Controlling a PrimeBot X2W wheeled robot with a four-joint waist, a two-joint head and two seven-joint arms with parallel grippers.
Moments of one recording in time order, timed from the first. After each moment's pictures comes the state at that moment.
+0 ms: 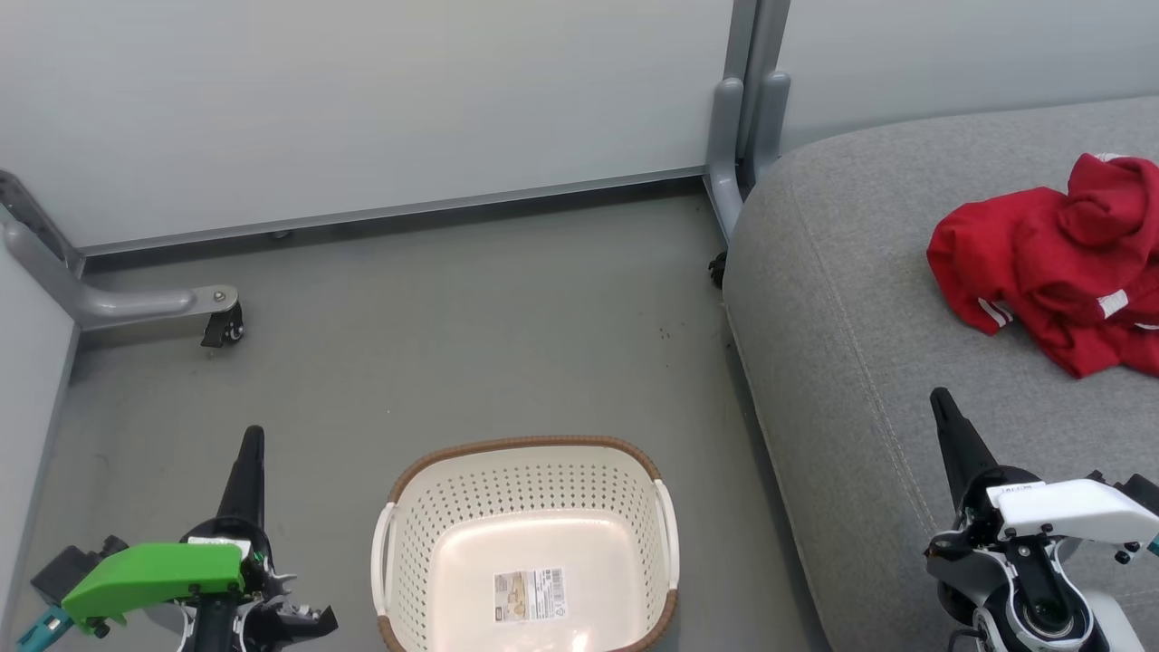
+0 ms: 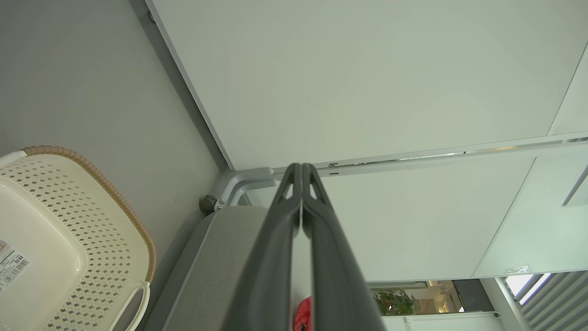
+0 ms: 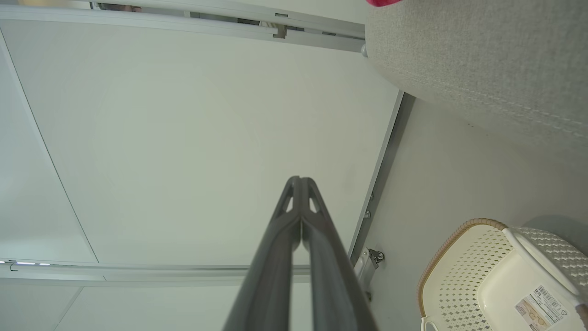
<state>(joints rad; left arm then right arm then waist) -0.08 0.08 0.04 0.23 -1.52 -0.11 0.04 -0.09 -0.08 -0.06 0.21 1.51 0.13 0.05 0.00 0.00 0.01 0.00</state>
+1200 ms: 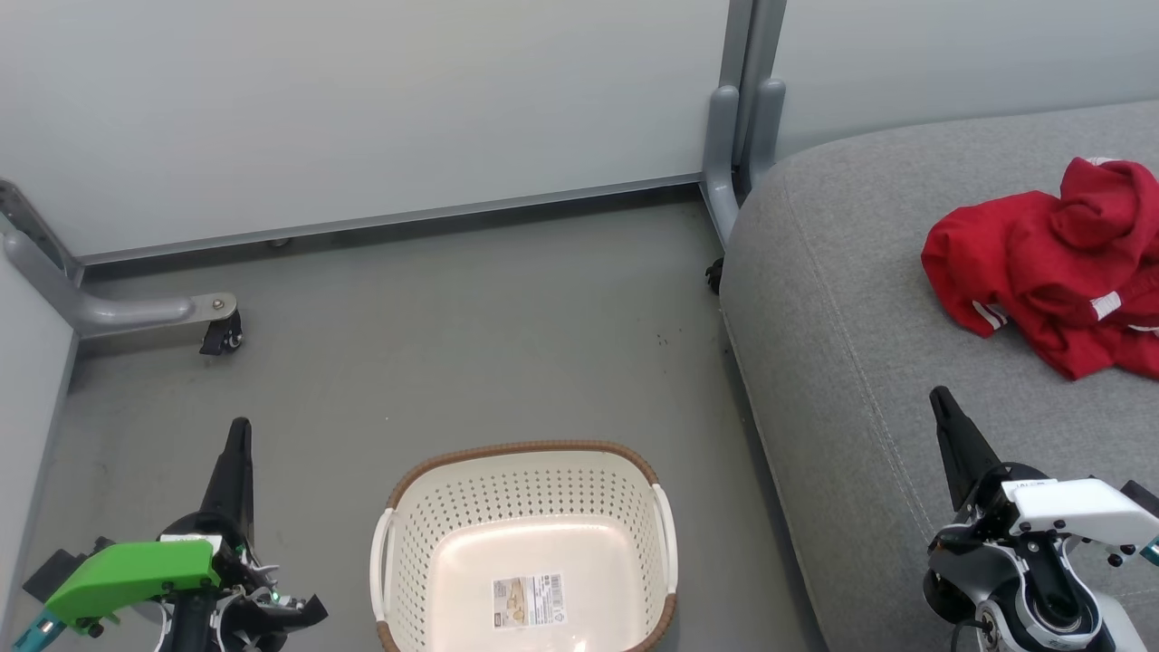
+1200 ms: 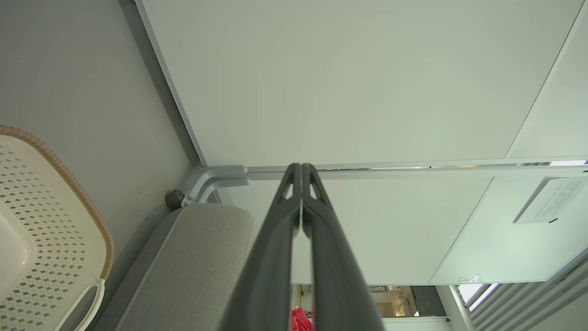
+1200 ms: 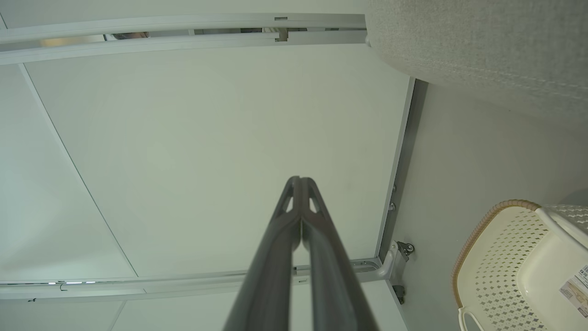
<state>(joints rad) -0.10 0.08 0.08 0.24 -1.64 -0.13 0.09 -0.10 -0.07 -0.09 0.24 1.64 0.13 0.09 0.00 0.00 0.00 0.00</state>
